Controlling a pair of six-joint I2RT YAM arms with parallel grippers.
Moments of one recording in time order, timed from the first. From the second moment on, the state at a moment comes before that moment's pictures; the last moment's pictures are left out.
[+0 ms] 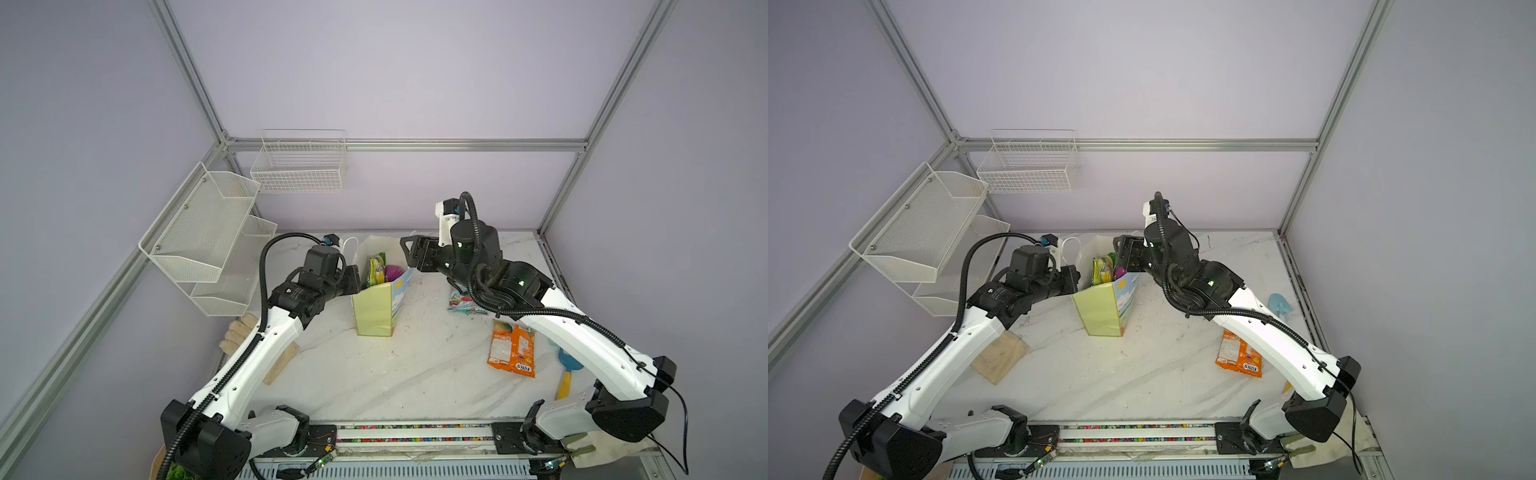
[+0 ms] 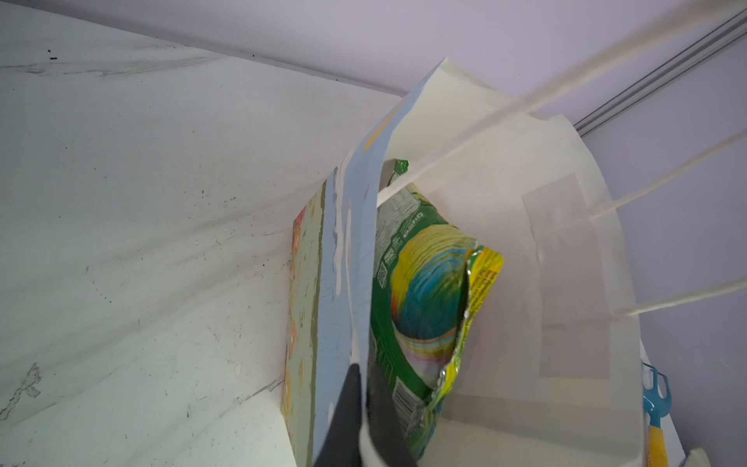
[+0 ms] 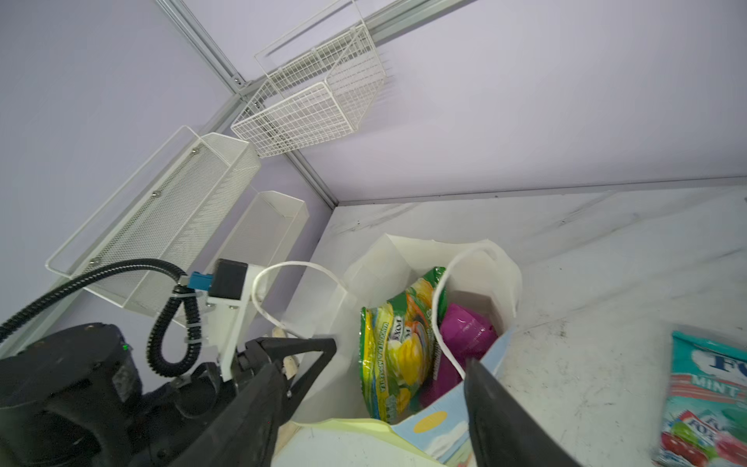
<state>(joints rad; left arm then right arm) -0.38 1.22 1.20 -0.63 0.00 -0.46 0.88 1.43 1.66 -0.57 0.25 0.61</state>
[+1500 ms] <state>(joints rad) -0.37 1.23 1.20 -0.61 0.00 -0.46 0.13 1.68 1.06 -0.36 0.00 0.61</state>
